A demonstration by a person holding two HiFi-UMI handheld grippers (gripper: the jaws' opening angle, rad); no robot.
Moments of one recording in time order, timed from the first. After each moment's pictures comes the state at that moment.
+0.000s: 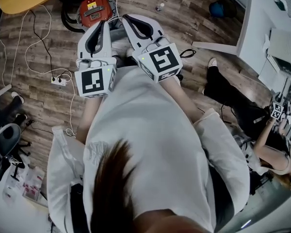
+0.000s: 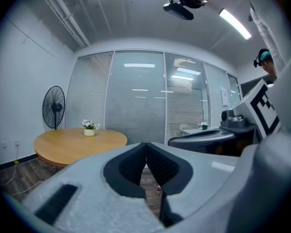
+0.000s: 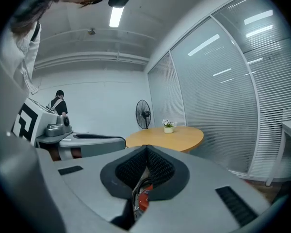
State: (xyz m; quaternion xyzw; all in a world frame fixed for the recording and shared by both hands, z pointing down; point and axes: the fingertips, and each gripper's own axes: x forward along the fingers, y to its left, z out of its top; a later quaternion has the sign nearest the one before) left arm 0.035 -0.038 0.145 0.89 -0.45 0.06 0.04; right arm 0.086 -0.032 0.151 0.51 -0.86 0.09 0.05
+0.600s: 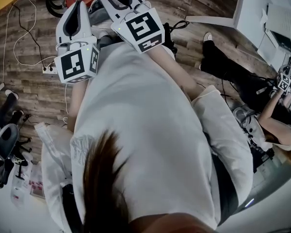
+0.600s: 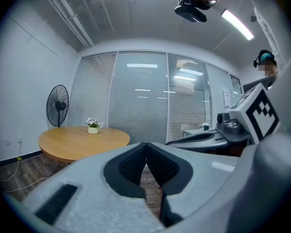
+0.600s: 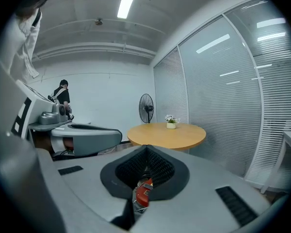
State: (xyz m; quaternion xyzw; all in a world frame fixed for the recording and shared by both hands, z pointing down) left arm 0.014 -0.020 0.158 0.88 -0.47 0.05 0.05; right arm 0.064 -0.024 0.169 0.49 -0.86 0.08 0.09
